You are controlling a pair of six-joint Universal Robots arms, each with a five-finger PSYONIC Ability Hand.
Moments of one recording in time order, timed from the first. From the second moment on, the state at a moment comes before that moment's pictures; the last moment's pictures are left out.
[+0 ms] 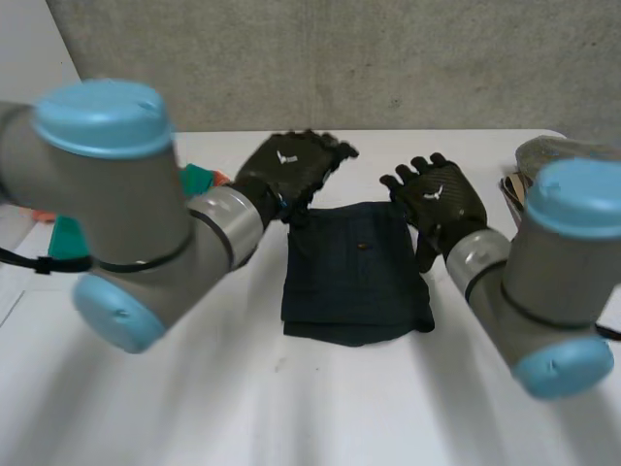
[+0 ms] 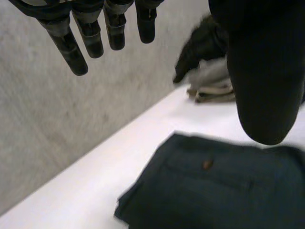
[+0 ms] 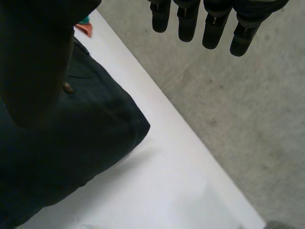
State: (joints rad) left arm 4.08 -2.05 -1.13 3.05 -1.37 3.31; right arm 2.08 -1.19 1.54 -0.20 1.55 2.59; left_hand 0.18 0.20 0.18 0.21 0.05; right_hand 0.17 0.17 0.21 0.21 0.05
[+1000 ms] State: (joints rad) left arm 4.19 -1.79 -1.34 3.06 -0.96 3.09; right arm 2.14 -0.86 1.57 -0.78 1.50 2.60; left_hand 0.18 0.20 0.18 0.21 0.05; right_hand 1.02 1.13 1.13 1.19 0.91
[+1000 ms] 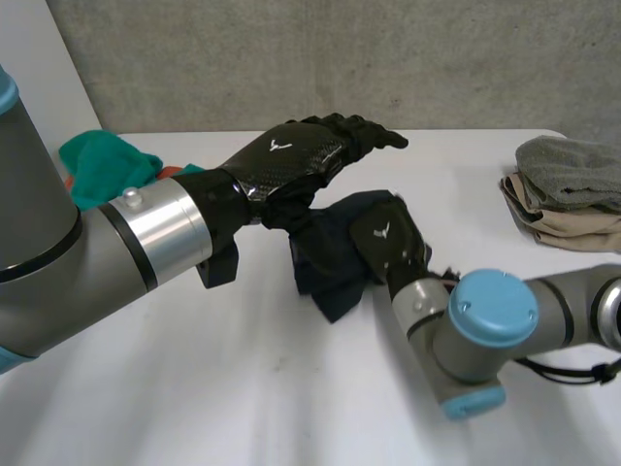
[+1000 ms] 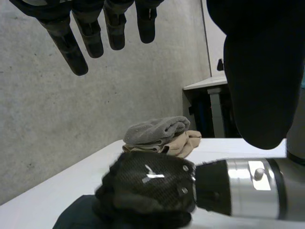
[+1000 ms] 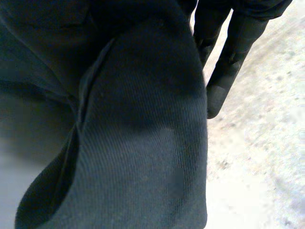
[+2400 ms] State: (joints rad) left arm 4.17 -1.67 -1.34 3.17 -1.04 2.97; right arm 1.14 -1.08 1.27 -0.31 1.38 2.56; left_hand 0.18 0.20 0.18 0.21 0.05; right_hand 0.22 0.21 0.21 0.21 0.05
